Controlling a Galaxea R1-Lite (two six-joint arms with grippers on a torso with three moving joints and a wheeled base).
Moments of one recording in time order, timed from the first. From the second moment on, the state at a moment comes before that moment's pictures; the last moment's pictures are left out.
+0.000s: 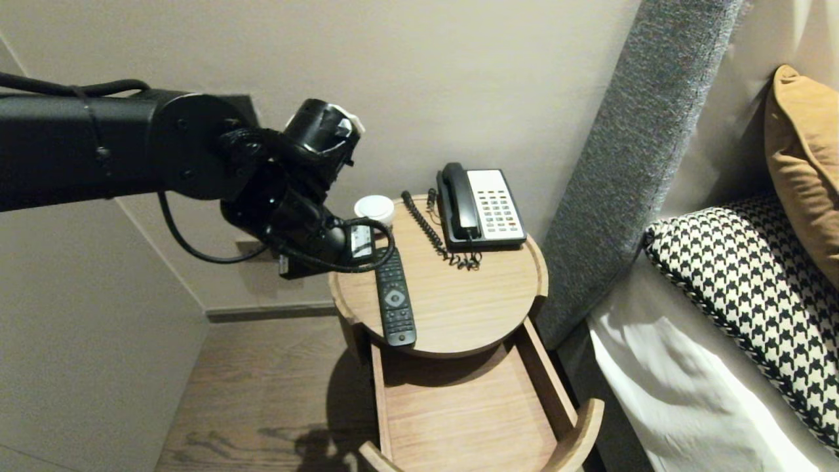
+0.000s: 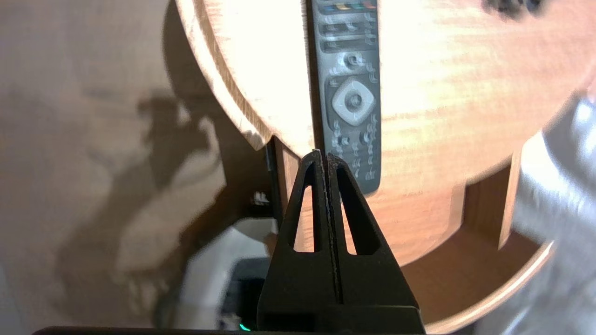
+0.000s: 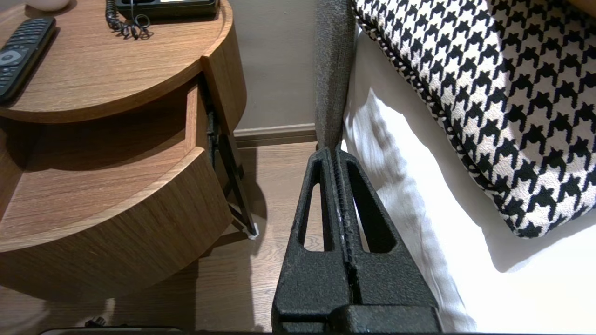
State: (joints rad) left arm -0.64 1.95 -1.79 0.73 0.18 -0.62; right arm 0.01 0.00 0.00 -0.10 -0.02 0.02
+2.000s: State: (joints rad) left arm -0.70 2.30 -1.93 0.51 0.41 -0.77; right arm 0.01 0.00 0.00 -0.10 -0.02 0.02
